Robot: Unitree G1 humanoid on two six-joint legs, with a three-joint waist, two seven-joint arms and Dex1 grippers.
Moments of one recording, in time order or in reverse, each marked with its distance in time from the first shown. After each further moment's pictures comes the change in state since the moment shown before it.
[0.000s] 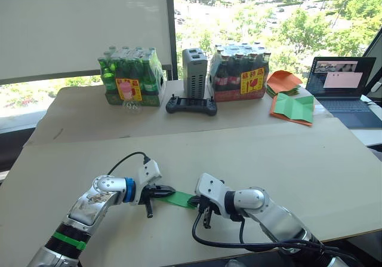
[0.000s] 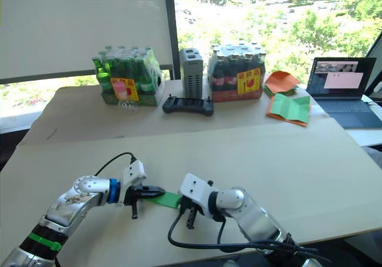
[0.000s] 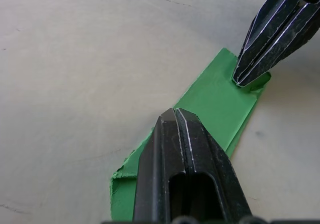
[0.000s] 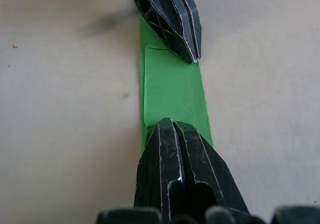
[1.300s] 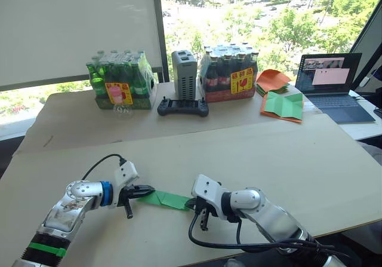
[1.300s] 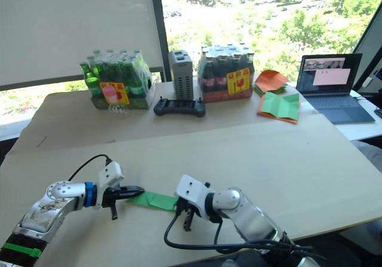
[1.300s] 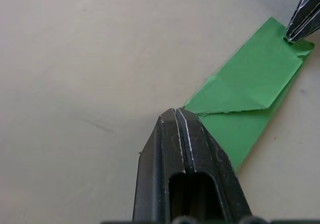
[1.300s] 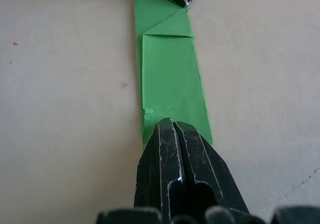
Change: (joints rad) left arm 0.120 0.089 0.147 0.062 0.000 -0.085 -0.007; right arm -0.020 0.023 0.030 -0.006 0.000 0.057 -0.001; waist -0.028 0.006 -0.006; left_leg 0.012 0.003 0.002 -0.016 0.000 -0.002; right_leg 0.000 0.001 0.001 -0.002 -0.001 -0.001
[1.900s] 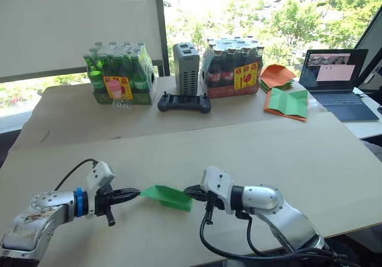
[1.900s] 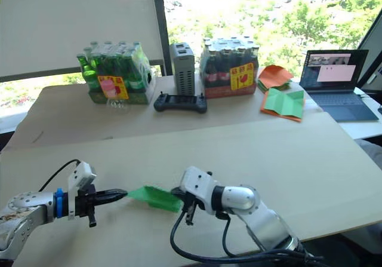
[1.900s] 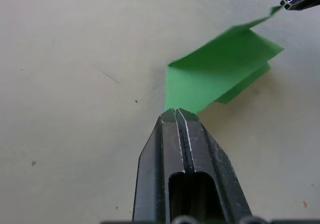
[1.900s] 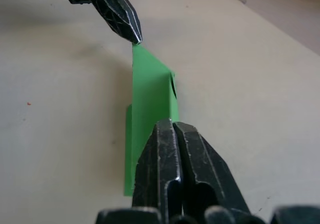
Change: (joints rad) left arm 0.238 0.067 0.302 -0.284 -0.270 0.244 -0.016; right arm 0.093 -0.035 -0.172 -0.161 0.079 -0.202 0.027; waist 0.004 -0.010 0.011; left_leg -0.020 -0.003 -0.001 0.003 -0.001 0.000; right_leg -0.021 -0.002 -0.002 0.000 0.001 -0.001
